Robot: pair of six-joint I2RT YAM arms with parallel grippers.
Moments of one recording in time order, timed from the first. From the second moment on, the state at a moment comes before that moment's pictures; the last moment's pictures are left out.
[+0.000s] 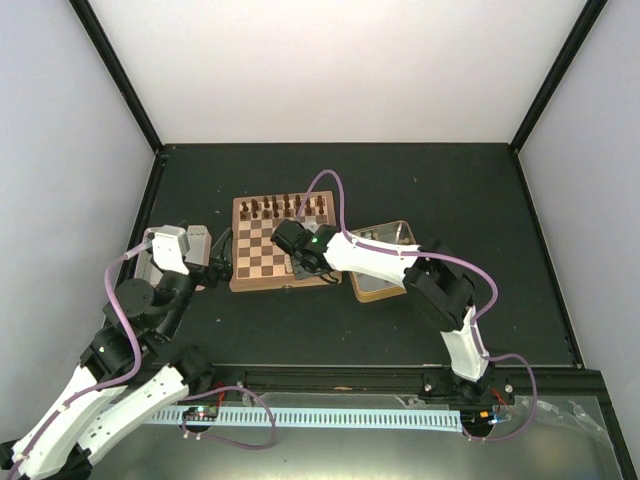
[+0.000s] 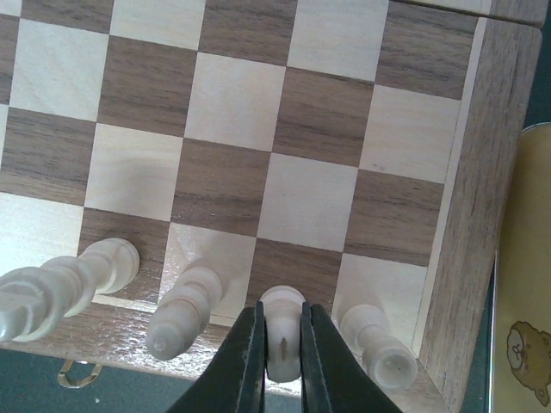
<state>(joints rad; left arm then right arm) -0.75 0.35 0.77 -0.38 -0.49 -0.15 1.00 2.05 1.58 -0.78 0.29 0.68</state>
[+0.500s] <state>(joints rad) -0.75 0.37 0.77 -0.37 -0.49 -0.15 1.00 2.04 1.57 -0.77 0.30 0.70</state>
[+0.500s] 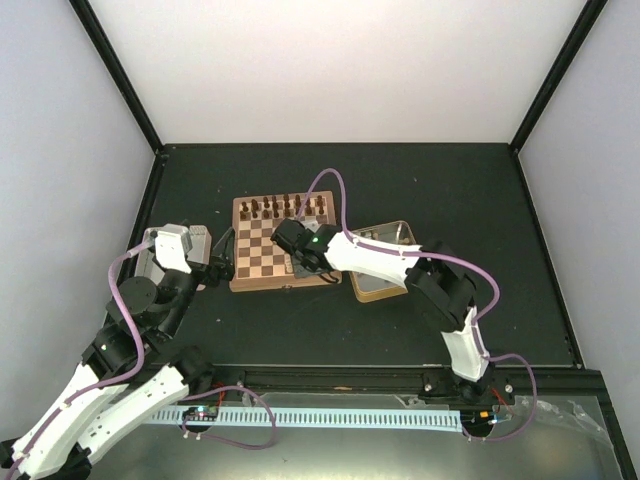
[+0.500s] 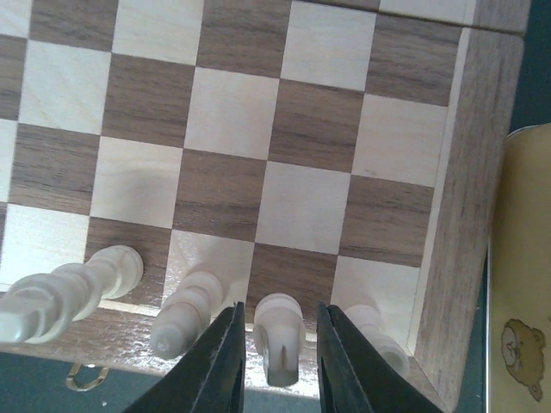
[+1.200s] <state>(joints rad) -0.74 0.42 0.77 -0.37 -0.44 -0.16 0.64 1.65 1.18 -0.66 0.17 0.79</state>
